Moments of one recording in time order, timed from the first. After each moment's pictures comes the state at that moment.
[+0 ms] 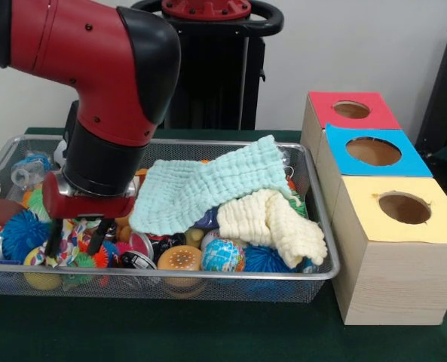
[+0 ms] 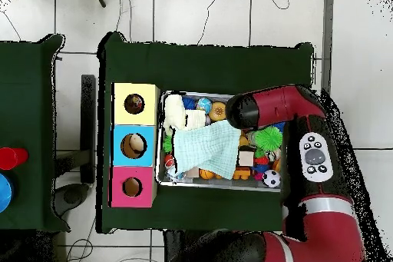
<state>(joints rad) -0.45 -0.42 0.19 1.19 -0.80 0.73 1.42</state>
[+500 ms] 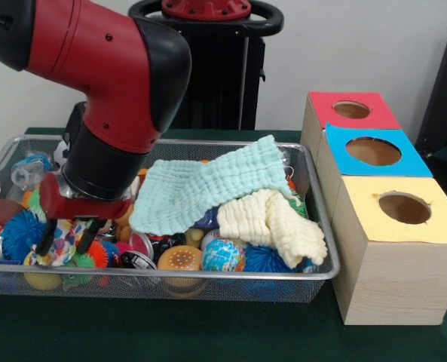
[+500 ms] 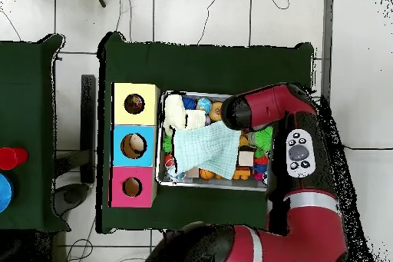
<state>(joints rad) -0.38 -0.39 0.10 1.15 -0.83 0.73 1.42</state>
